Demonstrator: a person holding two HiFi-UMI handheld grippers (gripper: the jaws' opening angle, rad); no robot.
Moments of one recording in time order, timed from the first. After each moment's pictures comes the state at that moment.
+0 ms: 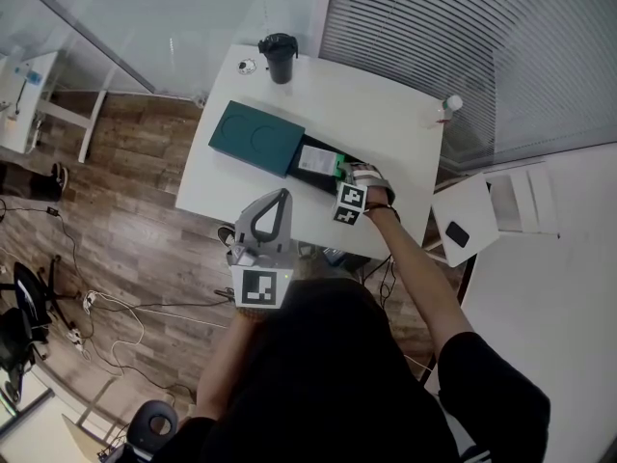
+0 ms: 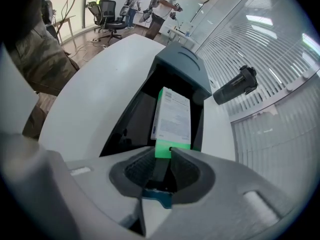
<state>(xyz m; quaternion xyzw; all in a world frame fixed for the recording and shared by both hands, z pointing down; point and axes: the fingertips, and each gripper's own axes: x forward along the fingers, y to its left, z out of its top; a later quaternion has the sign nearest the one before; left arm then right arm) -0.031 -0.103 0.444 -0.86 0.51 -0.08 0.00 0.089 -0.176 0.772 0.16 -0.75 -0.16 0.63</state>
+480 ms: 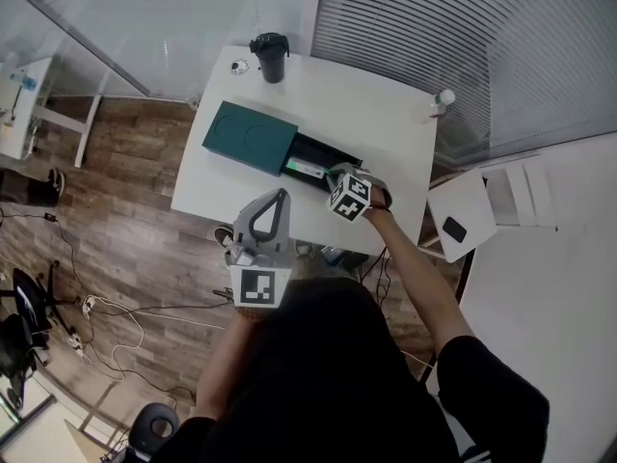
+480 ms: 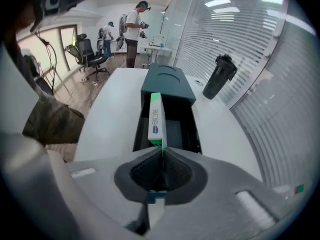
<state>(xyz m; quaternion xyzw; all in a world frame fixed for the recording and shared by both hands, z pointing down) -0.022 -0.099 0.445 -0.86 0.50 -0.08 0.00 0.075 -0.162 0.726 0.21 -0.81 0.01 0.54</state>
